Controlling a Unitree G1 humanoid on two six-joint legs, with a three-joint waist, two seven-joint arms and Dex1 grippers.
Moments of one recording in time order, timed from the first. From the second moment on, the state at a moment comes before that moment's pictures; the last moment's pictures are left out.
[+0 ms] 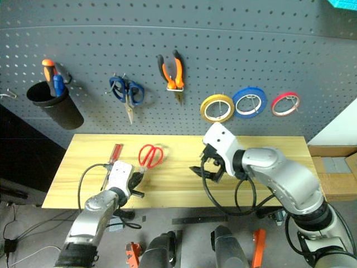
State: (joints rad) left arm -0.05 0.39 0.07 0.03 -0.05 0.28 -0.31; right arm -0.61 -0.60 0.23 -0.64 0.50 1.16 0.53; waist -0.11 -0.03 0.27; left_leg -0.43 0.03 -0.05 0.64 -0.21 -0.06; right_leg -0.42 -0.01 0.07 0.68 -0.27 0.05
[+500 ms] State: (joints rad) left arm 0.13 0.46 0.24 -0.33 0.07 -0.07 -0.23; right arm -0.65 -0.68 0.10 -0.65 0.59 1.03 0.68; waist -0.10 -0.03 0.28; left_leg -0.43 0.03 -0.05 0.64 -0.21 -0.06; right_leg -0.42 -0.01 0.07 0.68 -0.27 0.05
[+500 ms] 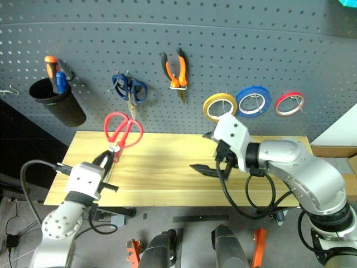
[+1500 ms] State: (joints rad) left arm -0.21 0.53 0.19 -0.05 0.09 -0.14 -0.31; right arm -0.70 -0.61 0.10 -0.58 0.55 0.94 0.63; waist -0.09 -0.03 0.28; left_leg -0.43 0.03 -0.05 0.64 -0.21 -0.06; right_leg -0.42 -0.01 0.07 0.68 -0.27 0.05
